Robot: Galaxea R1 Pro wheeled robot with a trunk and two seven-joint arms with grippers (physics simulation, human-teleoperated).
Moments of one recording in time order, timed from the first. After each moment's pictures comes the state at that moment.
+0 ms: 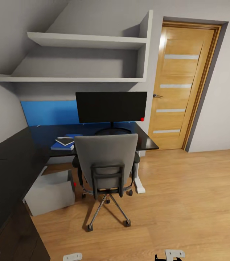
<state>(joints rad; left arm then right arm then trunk) -0.43 -0.08 -0.14 -0.02 0.24 -0.18 0.24 -0.43 0.04 0.55 0.02 -0.49 -0.41 -0.24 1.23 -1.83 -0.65</state>
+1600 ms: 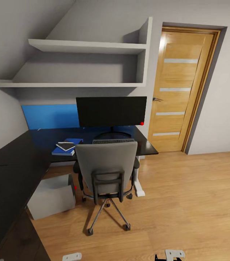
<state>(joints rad) -0.43 -0.08 -0.14 -0.02 0.25 -0.18 0.23 -0.43 0.04 0.55 0.02 -0.49 -0.41 -0.24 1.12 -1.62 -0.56</state>
